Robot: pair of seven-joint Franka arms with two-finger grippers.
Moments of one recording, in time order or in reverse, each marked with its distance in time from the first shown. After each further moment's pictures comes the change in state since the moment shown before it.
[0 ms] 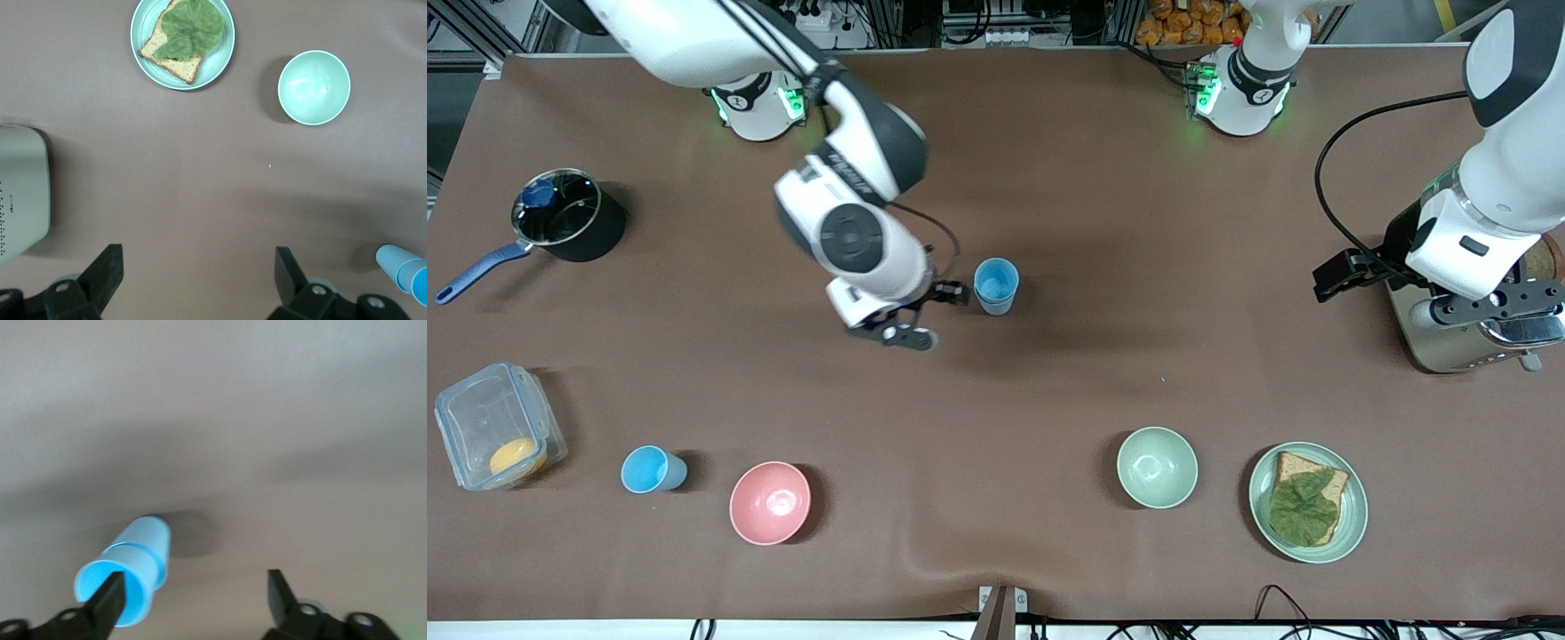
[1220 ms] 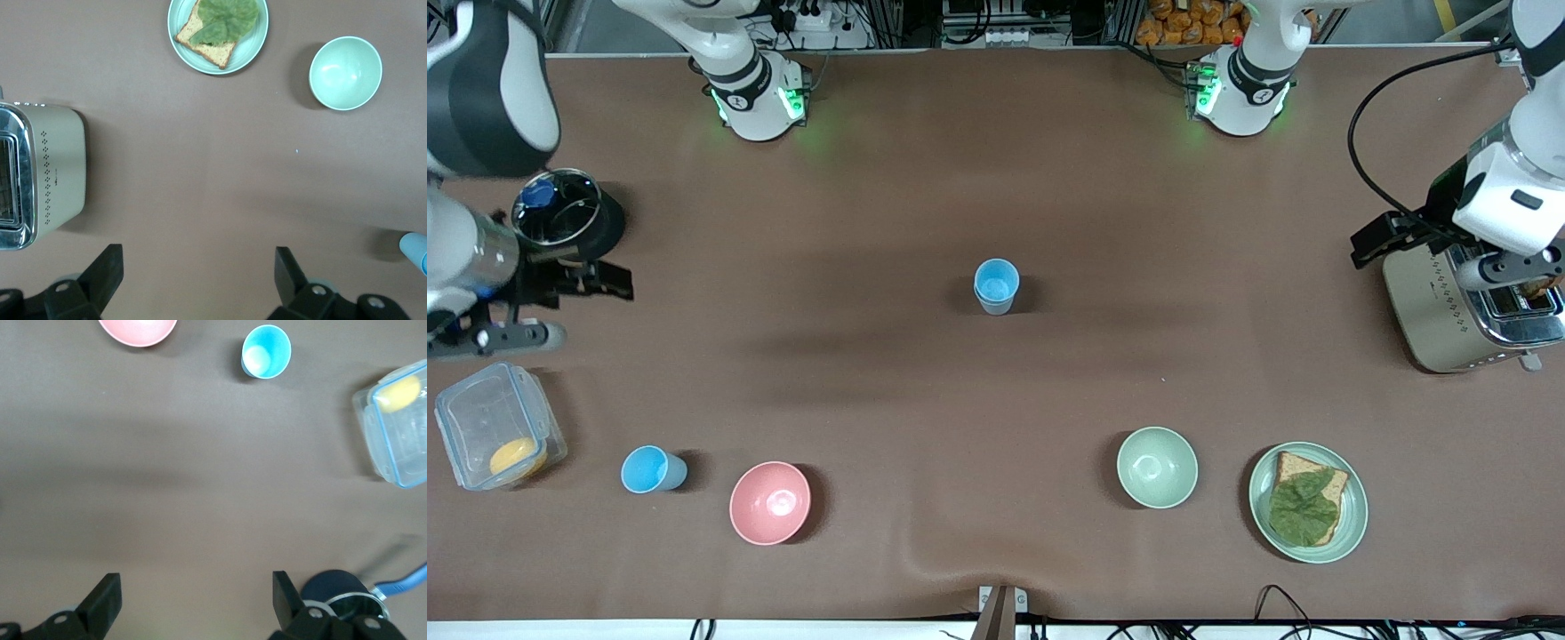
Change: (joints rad) left arm -0.098 -0.123 0.162 -0.079 0.000 -0.063 0.041; right arm -0.121 -0.365 -0.476 0.006 0.003 -0.327 -0.874
